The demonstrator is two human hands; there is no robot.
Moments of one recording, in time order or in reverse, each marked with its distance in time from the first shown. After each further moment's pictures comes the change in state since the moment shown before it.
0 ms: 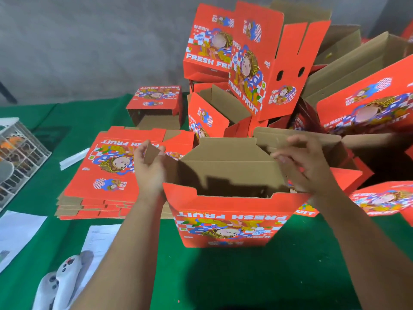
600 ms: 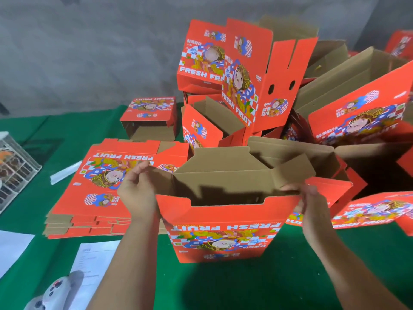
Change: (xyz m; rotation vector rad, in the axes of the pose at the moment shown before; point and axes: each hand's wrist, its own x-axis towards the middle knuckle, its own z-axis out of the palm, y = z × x) left_hand 0.006 -0.015 -0.006 0.205 0.205 0.166; right_hand -0.052 0.027 0.020 0.416 0.225 0.614
